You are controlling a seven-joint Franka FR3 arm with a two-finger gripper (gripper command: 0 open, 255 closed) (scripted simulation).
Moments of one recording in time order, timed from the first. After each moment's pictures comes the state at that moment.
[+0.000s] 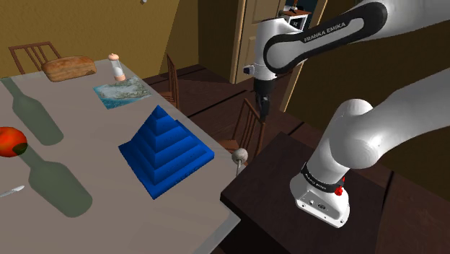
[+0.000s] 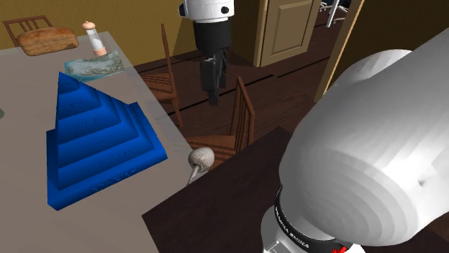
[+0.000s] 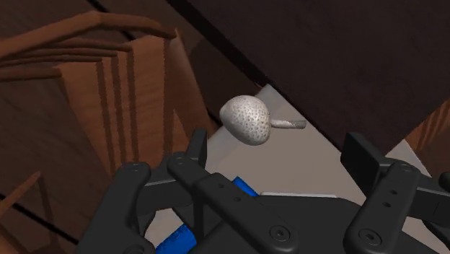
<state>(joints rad) 0.18 -0.60 -0.28 -2.79 -0.14 2.04 -0.69</state>
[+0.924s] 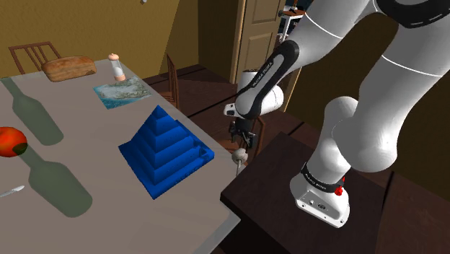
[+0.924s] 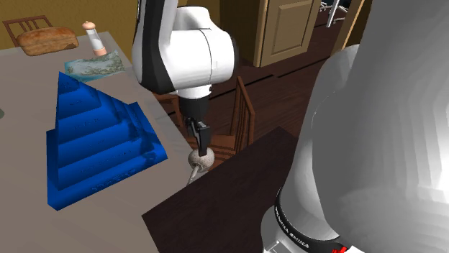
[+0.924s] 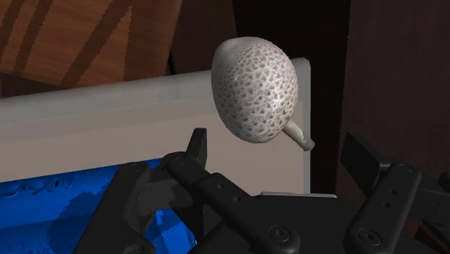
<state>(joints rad) 0.59 -0.06 -0.51 -2.86 0.28 2.67 -1.55</state>
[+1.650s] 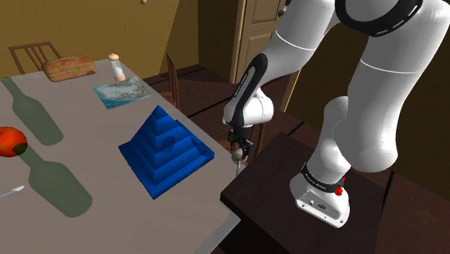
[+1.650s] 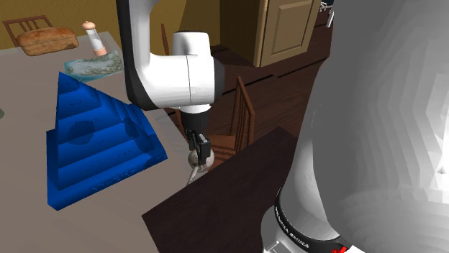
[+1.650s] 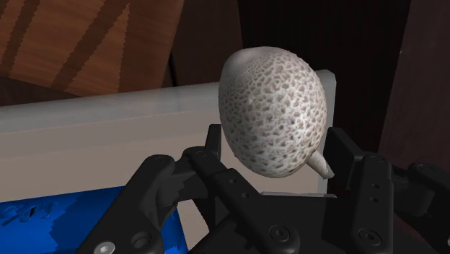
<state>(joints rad) 0.60 0.15 -0.43 -2.81 0.65 2.76 -1.85</state>
